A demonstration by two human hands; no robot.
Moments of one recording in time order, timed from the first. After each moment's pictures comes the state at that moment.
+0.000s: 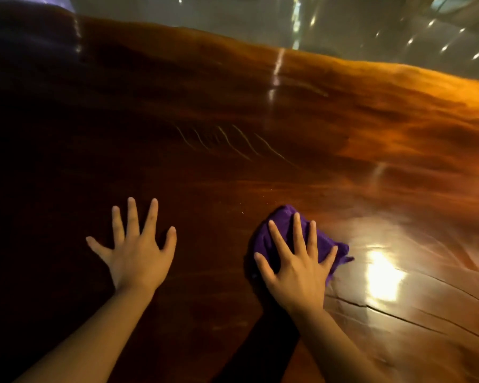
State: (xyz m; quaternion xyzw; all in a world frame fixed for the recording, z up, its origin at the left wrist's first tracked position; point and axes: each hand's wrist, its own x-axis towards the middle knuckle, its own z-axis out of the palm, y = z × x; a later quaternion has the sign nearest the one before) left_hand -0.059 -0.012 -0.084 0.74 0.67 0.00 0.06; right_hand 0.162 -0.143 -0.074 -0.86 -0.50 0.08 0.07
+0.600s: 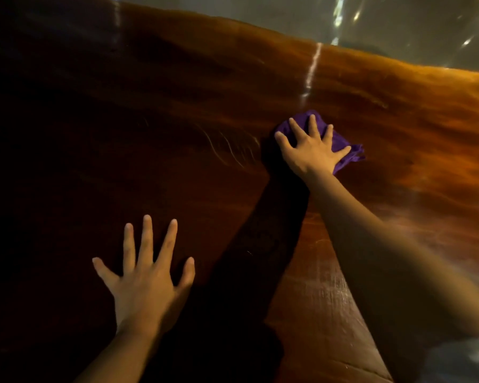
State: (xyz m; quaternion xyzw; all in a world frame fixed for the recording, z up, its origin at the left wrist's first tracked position) left_hand -0.063 -0.005 -0.094 0.74 0.67 -0.04 0.07; right_hand 0.248 0.129 -0.065 -0.84 -0.51 0.12 0.11
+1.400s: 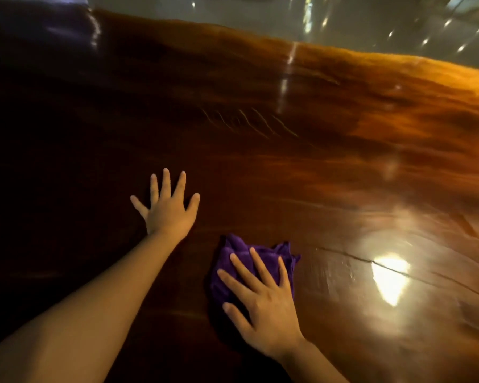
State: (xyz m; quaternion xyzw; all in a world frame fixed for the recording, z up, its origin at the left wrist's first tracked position) left_hand -0.068 -0.018 -0.071 0.75 0.64 0.01 0.14; right_hand 0.058 -0.230 -0.062 -0.68 -0.69 0.20 0.12
